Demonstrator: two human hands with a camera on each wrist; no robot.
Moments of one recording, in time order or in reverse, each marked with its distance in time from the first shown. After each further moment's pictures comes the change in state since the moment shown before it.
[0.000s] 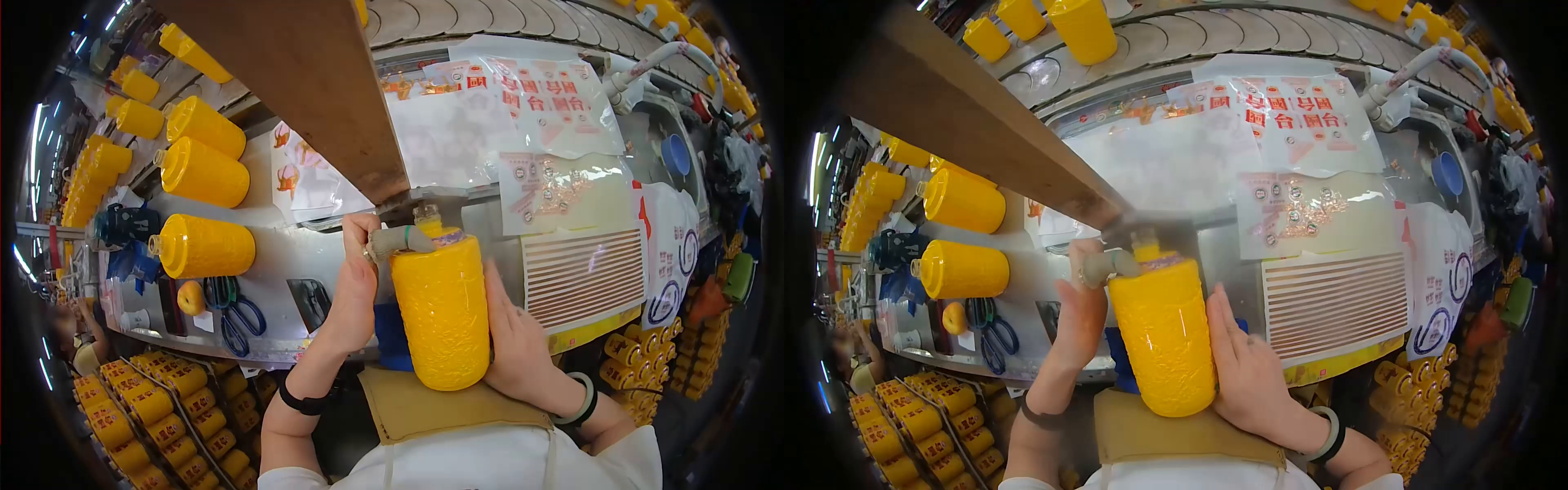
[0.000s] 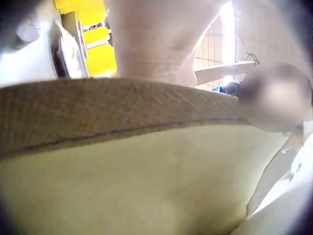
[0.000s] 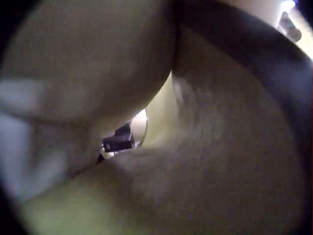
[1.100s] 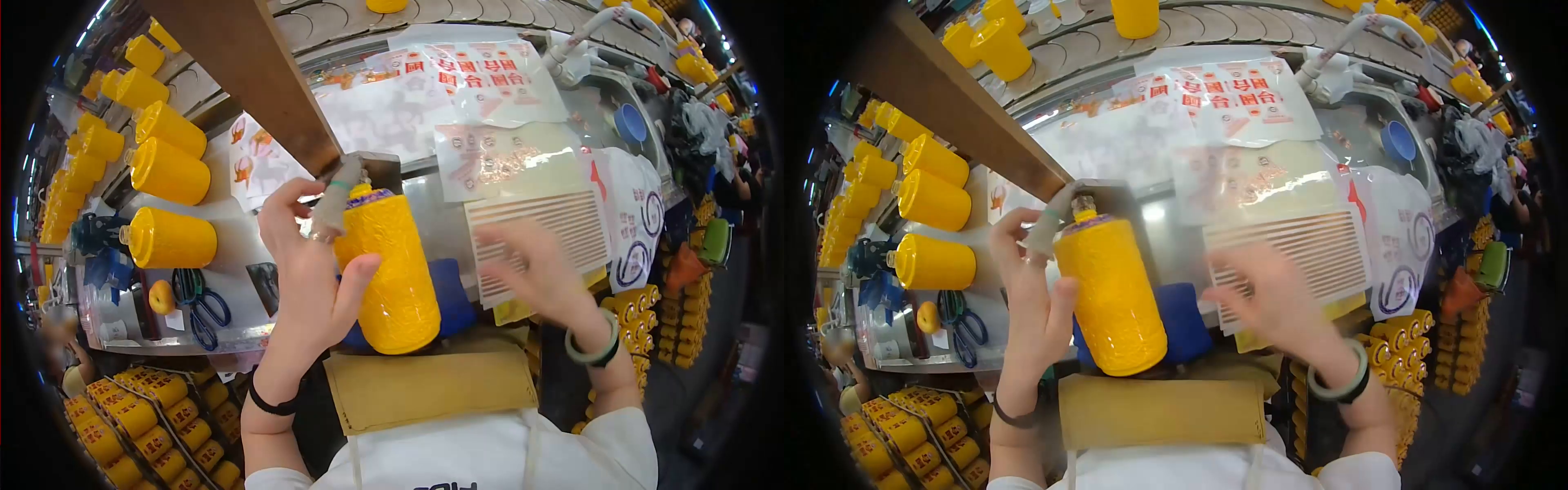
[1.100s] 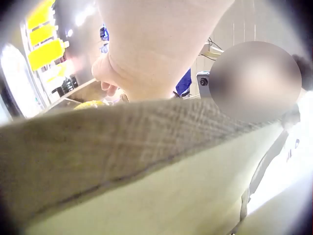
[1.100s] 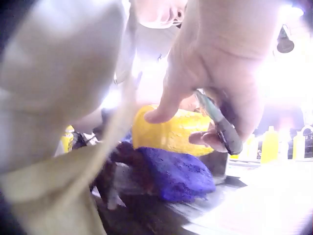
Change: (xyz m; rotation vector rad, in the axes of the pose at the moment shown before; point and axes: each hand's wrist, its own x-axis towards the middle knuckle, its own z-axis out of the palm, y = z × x) left_hand -0.019 0.059 0.026 1.013 0.063 0.343; right_hand 0.002 0.052 -0.075 0.079 -0.060 0.174
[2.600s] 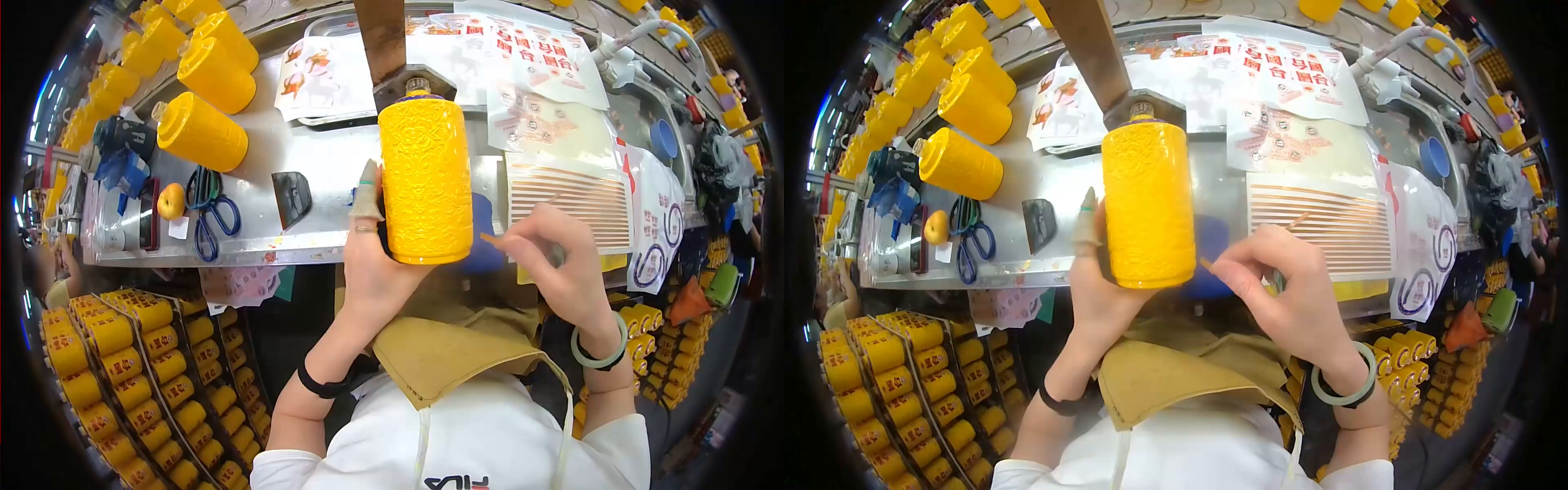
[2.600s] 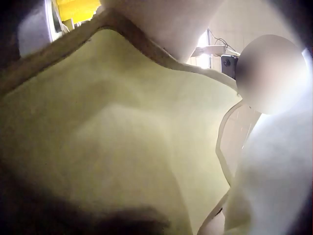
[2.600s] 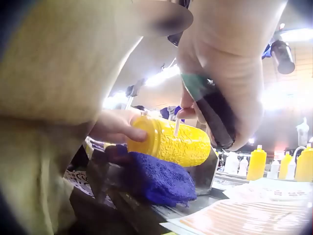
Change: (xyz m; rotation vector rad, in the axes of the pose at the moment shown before) left_hand -0.092 0.040 0.066 -0.367 0.277 -0.376; right_hand -0.037 -0.048 0.015 0.279 -0.042 -0.024
